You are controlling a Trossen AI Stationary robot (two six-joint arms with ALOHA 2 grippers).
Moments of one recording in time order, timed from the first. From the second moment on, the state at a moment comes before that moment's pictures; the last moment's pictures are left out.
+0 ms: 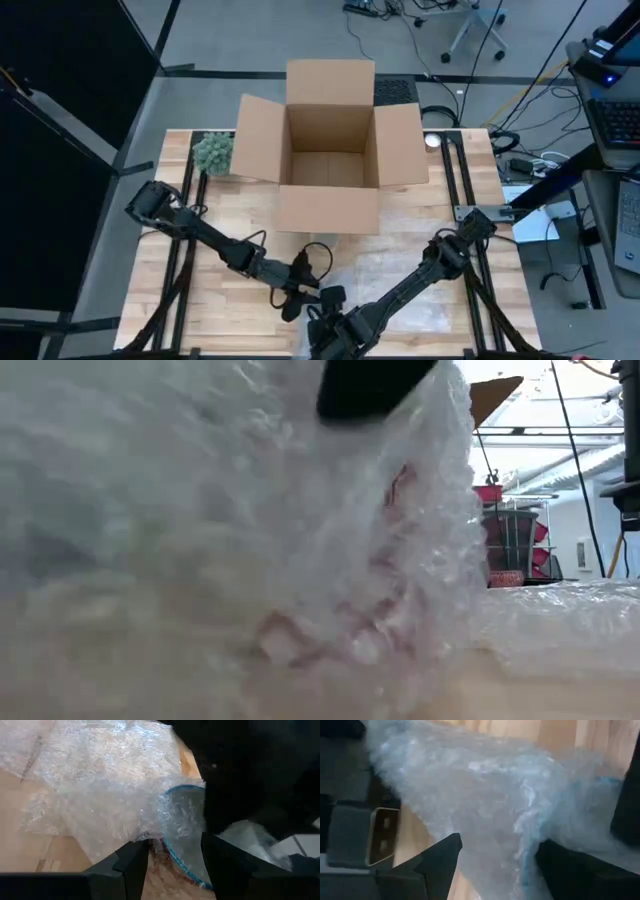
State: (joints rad) left arm -0.47 1.79 0.83 0.50 -0.08 -0.52; right arm 0.62 2.48 2.31 -1.16 0.26 0.50
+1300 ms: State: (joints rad) left arm -0.81 1.50 0.85 -0.36 -0.21 -0.68; right arm 0.62 2.50 2.30 -1.14 0.28 0.49
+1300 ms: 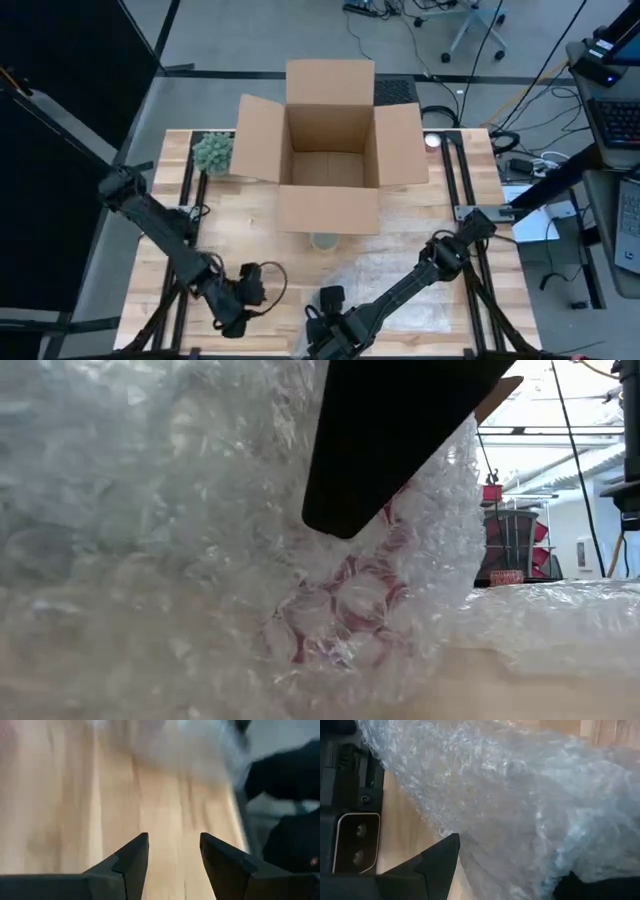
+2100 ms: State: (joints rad) left arm -0.77 1.85 0.83 0.14 -0.26 -0.56; right arm 0.62 2.50 2.30 -1.14 0.29 0.49
